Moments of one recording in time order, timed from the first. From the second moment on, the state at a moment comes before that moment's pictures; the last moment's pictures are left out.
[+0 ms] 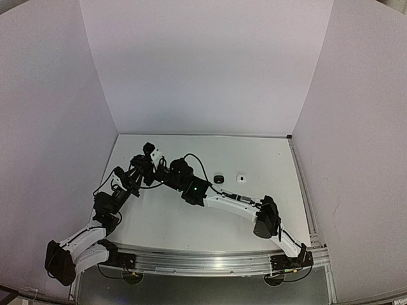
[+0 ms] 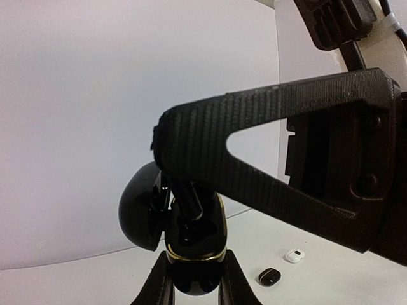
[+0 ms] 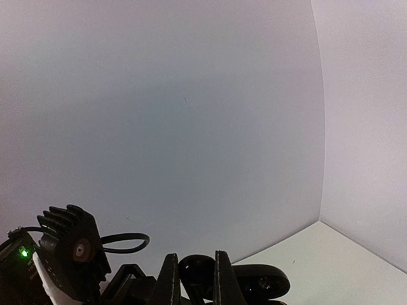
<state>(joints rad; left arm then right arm) -0.43 0.90 0.34 0.87 0.21 -0.06 1.15 2.38 2.30 0.27 -0.02 0.12</state>
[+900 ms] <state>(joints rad) -0.43 0.89 0.34 0.87 0.21 -0.14 1.15 2.38 2.22 0.39 -0.01 0.08</state>
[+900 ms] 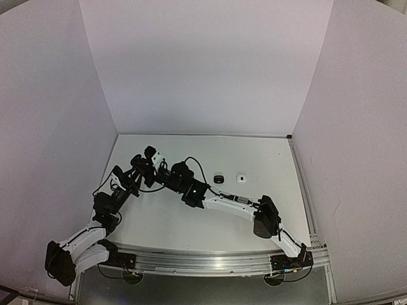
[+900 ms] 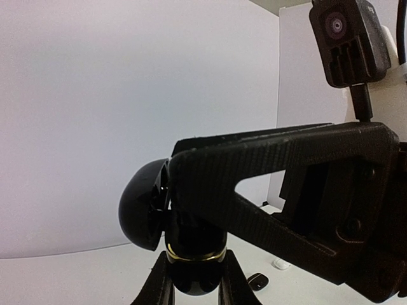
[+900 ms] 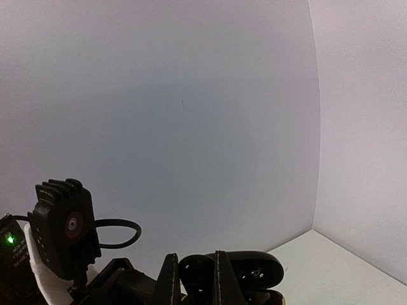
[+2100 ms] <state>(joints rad) -0.43 0.89 0.34 0.82 0.20 -0.14 1.13 2.40 2.17 0.51 -0.01 0.13</state>
